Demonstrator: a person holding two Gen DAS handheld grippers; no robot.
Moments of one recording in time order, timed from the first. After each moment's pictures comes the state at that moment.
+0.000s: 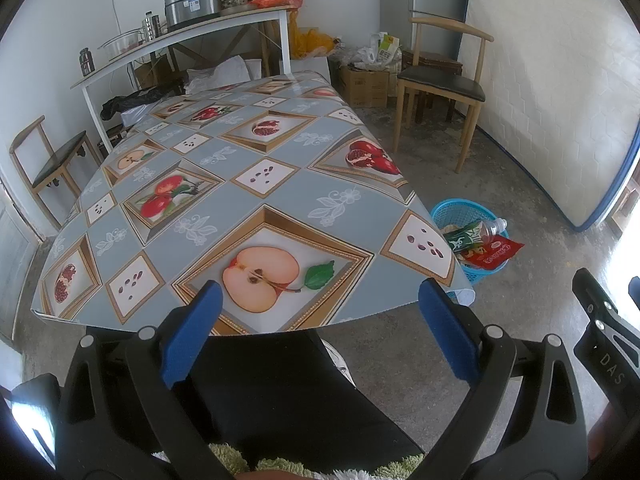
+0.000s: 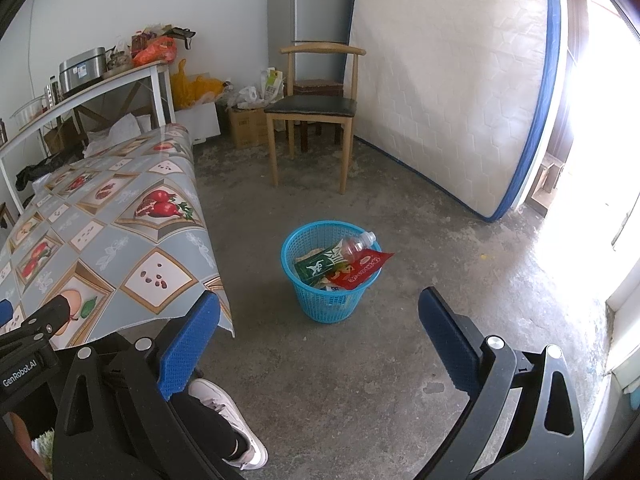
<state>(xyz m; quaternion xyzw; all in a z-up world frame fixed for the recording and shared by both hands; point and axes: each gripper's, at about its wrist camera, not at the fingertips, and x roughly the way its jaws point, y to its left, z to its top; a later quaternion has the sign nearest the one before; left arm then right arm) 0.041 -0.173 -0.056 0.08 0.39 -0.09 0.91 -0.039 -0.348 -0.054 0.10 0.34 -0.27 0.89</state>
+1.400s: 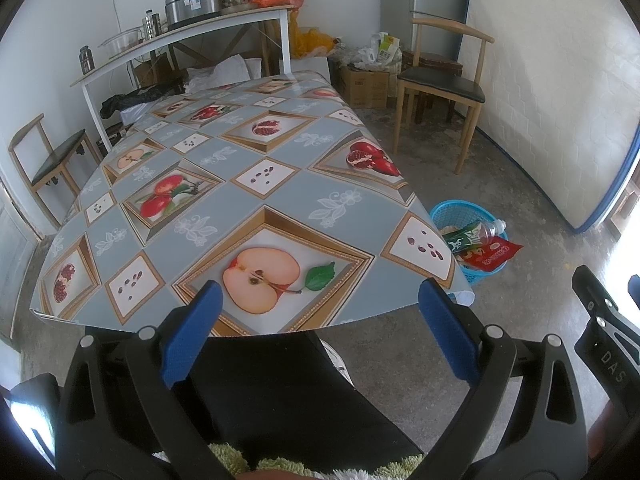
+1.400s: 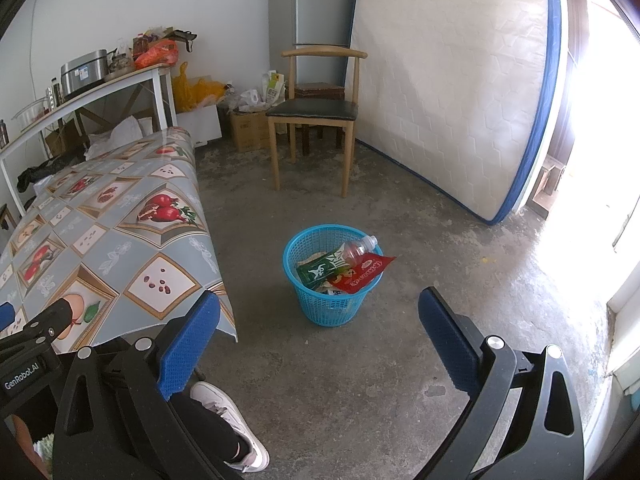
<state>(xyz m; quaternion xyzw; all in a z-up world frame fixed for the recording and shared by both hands) 0.041 -0.173 -0.057 0.07 0.39 -0.09 0.91 -0.036 -0.342 -0.049 0.10 0.34 -0.27 0.90</state>
